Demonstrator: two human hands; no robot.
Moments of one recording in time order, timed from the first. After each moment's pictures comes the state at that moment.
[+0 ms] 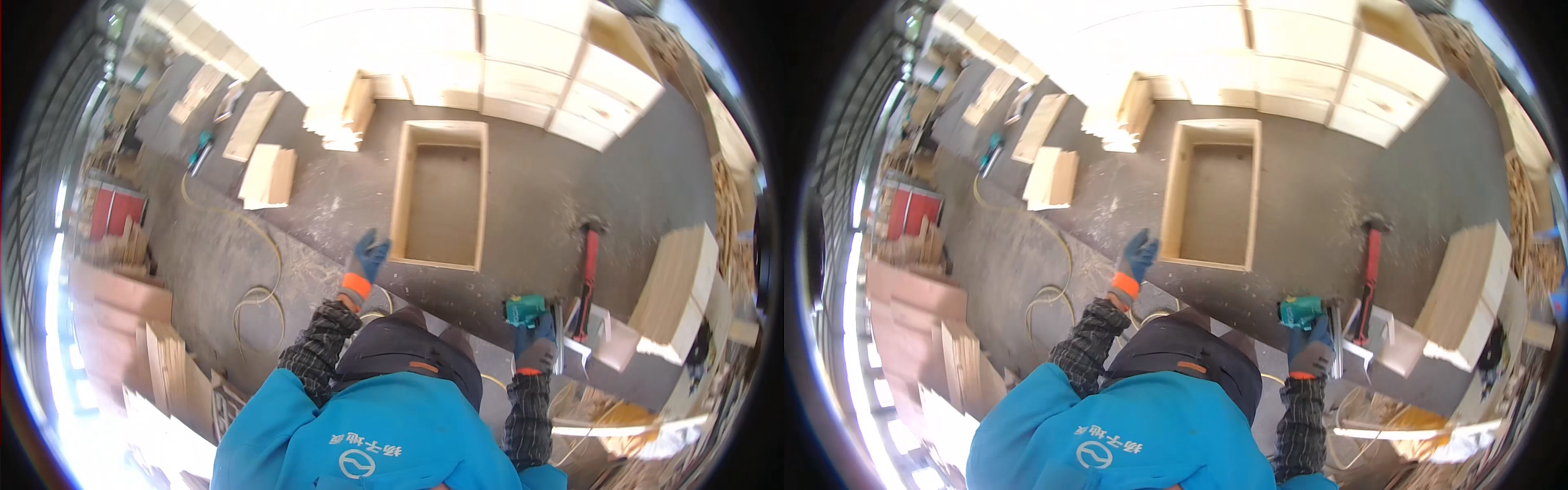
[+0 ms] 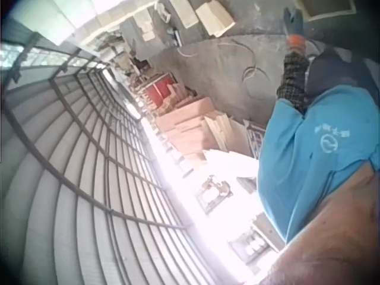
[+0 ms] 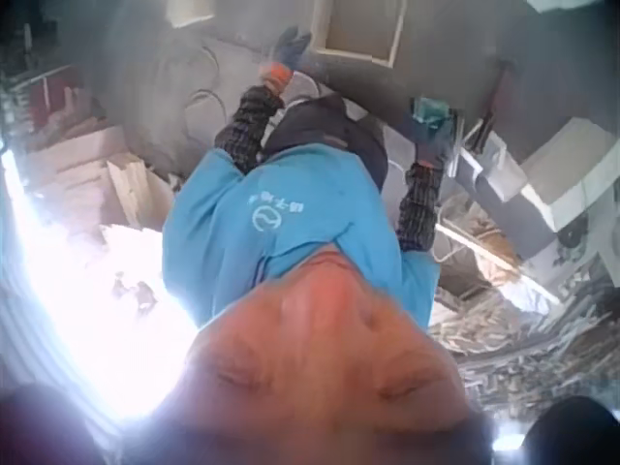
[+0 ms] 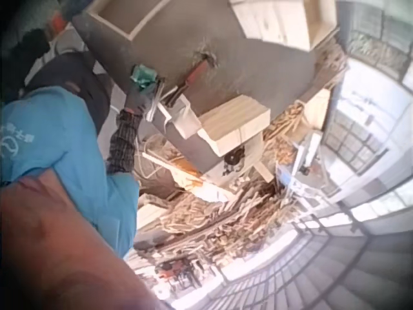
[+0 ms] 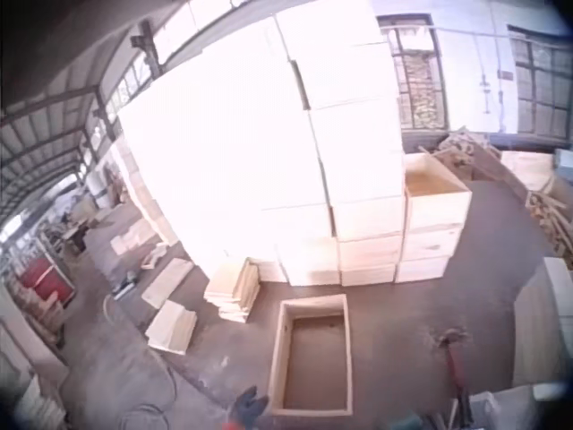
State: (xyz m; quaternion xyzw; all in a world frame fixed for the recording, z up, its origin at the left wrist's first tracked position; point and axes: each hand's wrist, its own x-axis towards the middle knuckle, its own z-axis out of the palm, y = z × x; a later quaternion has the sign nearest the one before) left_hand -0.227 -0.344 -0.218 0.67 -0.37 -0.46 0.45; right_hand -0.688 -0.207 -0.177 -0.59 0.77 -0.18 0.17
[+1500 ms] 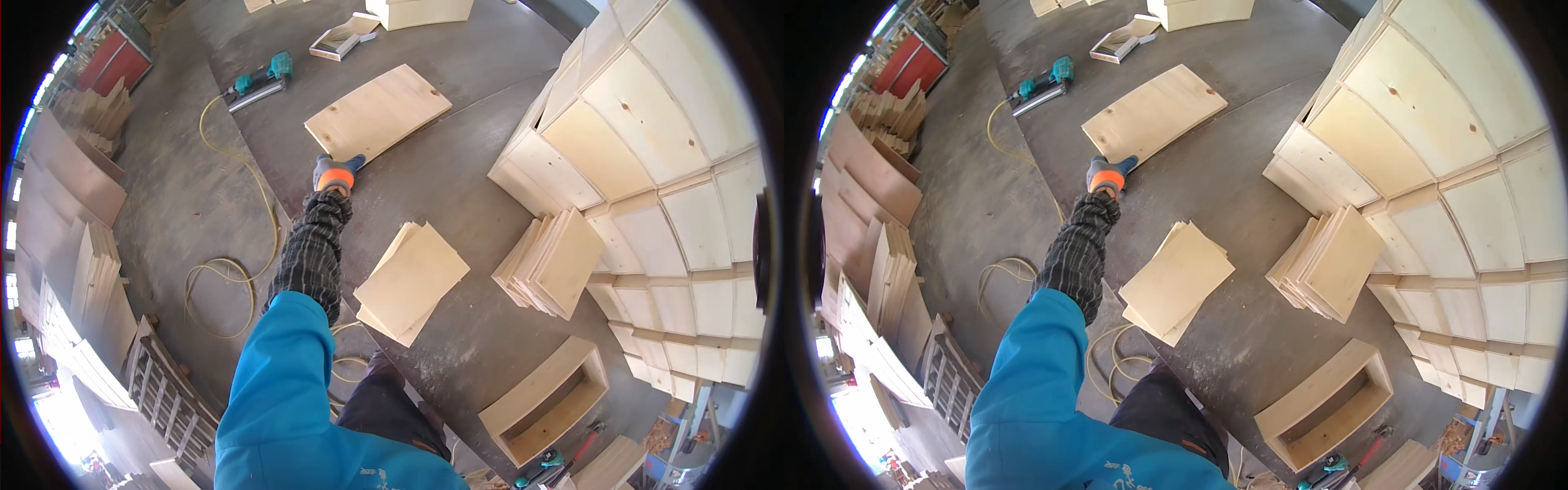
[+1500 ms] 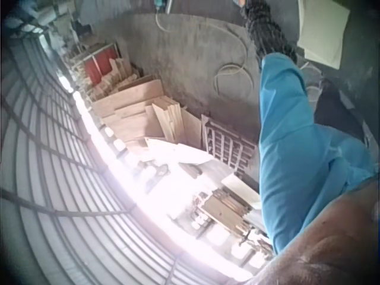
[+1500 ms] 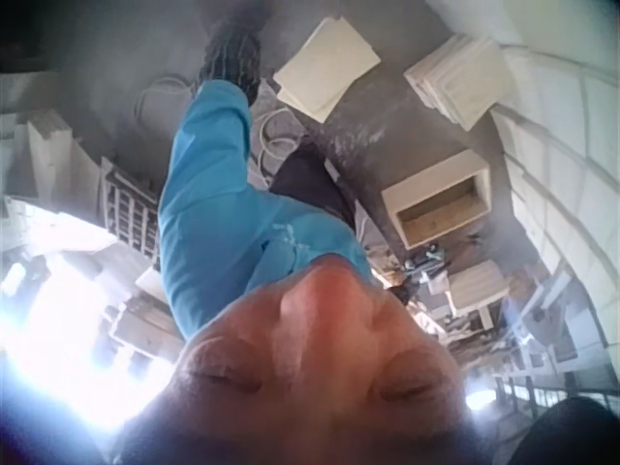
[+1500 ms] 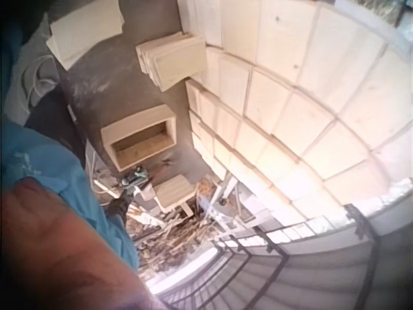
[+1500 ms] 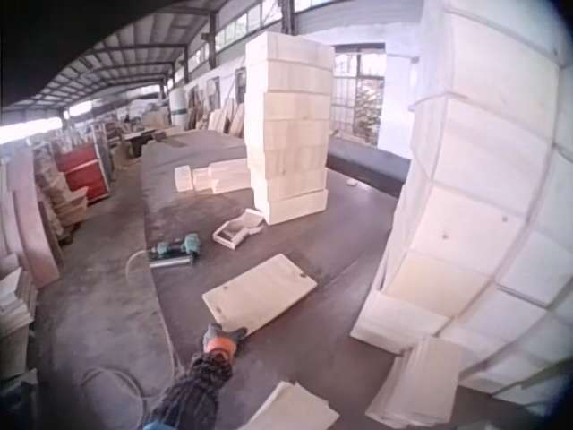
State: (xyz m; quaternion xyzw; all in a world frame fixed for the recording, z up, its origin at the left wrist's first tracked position) left_hand 0.442 -0.698 -0.255 0.92 -0.14 -0.21 0.31; right_hand -0.431 -0.328 -0.242 -0.67 0.70 0.17 -0.18
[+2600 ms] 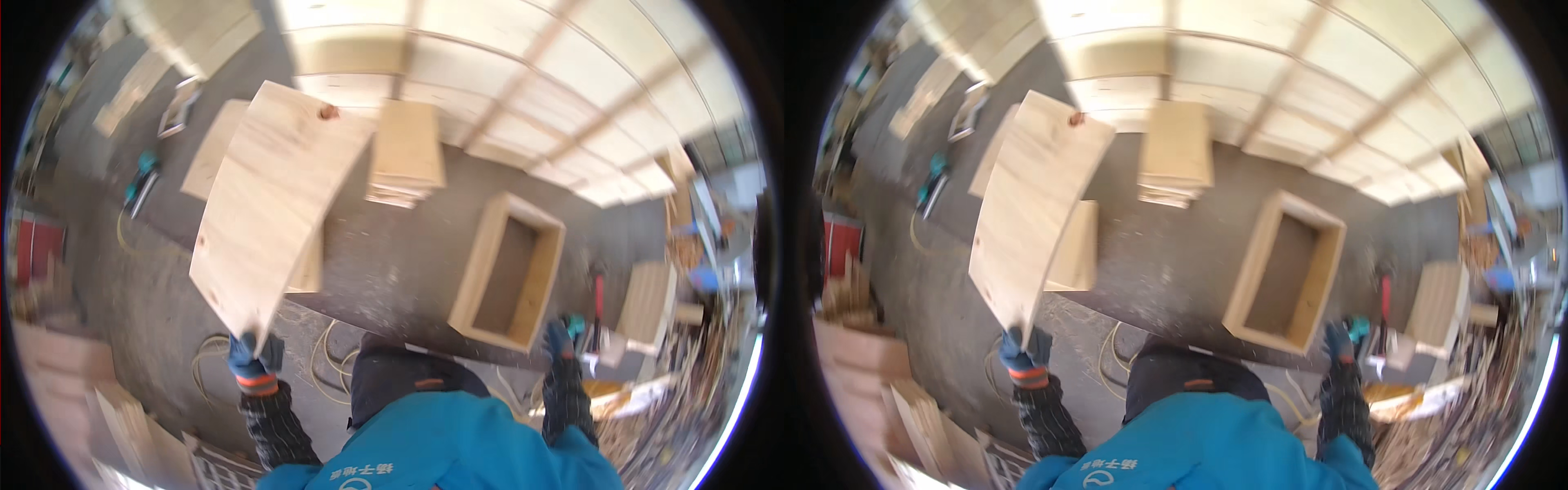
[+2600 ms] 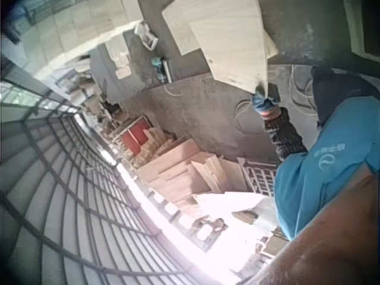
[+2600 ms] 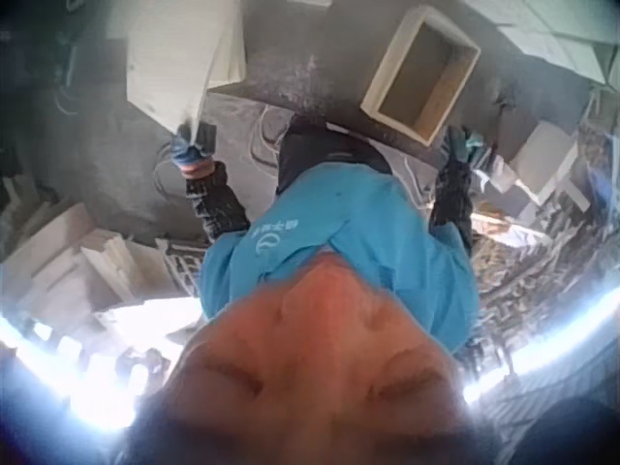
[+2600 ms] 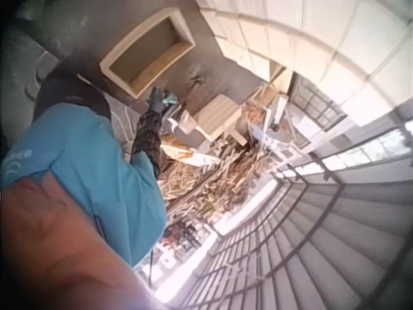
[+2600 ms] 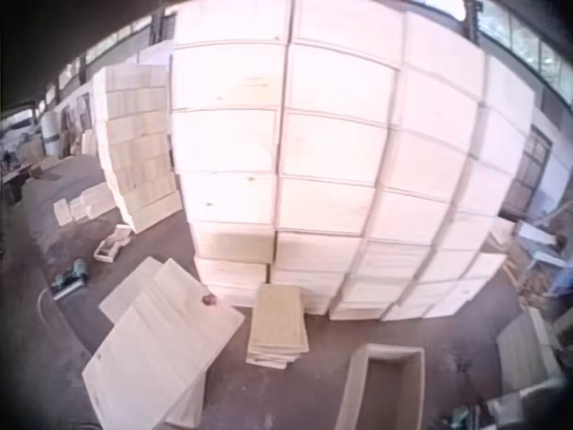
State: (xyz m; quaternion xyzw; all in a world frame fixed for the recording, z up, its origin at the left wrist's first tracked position) left_hand 0.226 -0.360 -0.077 0.26 -0.25 -0.64 0.67; right_hand -0.600 -0.325 -0.248 -0.19 0.79 -0.28 0.51
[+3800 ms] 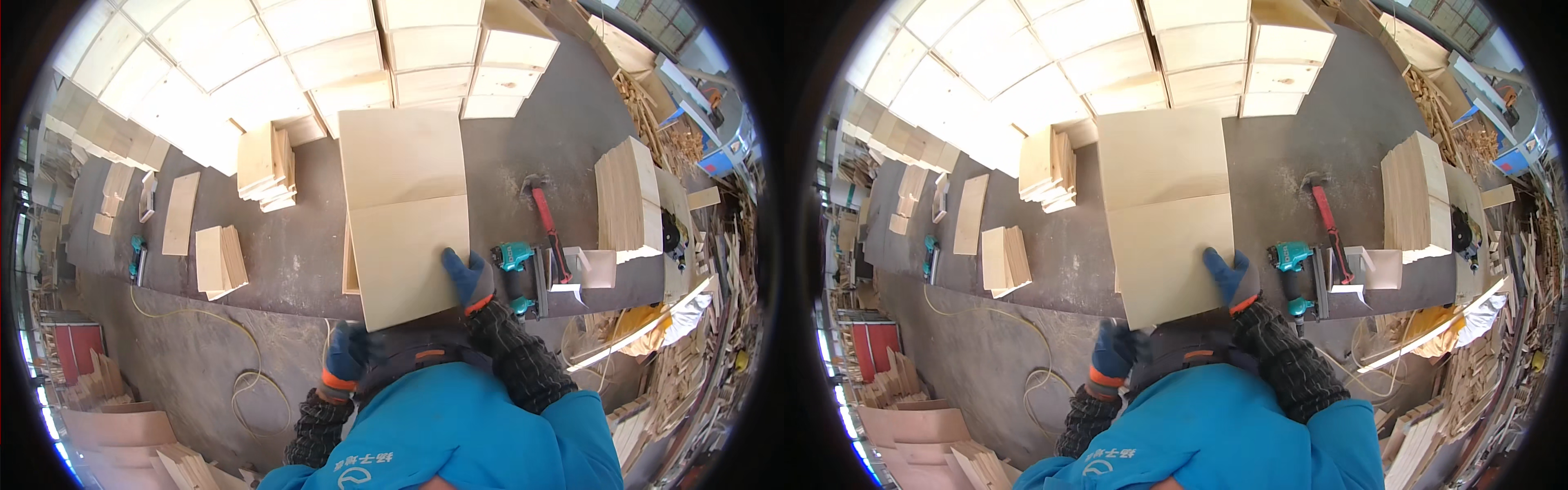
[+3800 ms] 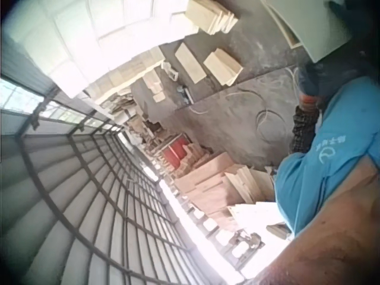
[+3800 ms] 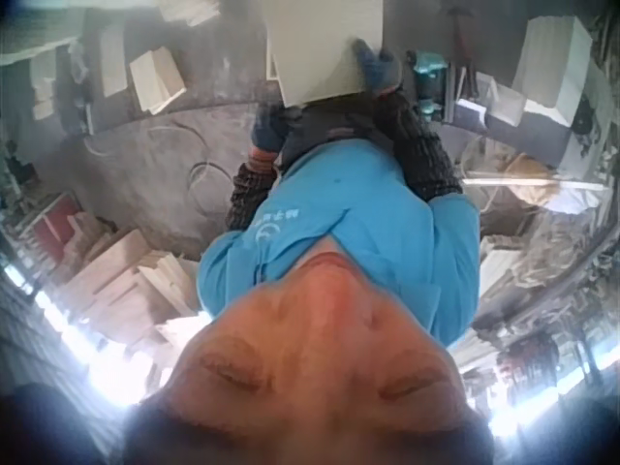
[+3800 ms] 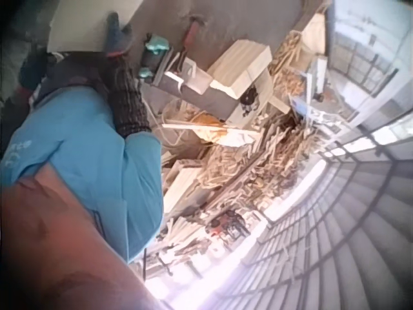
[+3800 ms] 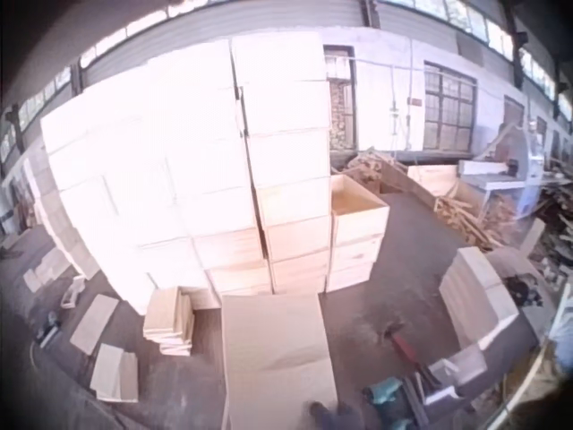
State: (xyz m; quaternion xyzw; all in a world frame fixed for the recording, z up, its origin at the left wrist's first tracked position) left_hand -0.187 -0.262 -0.102 0.43 -0.15 -0.80 0.39; right_hand -0.499 -0.340 -0.063 -0.27 0.63 -0.51 0.53
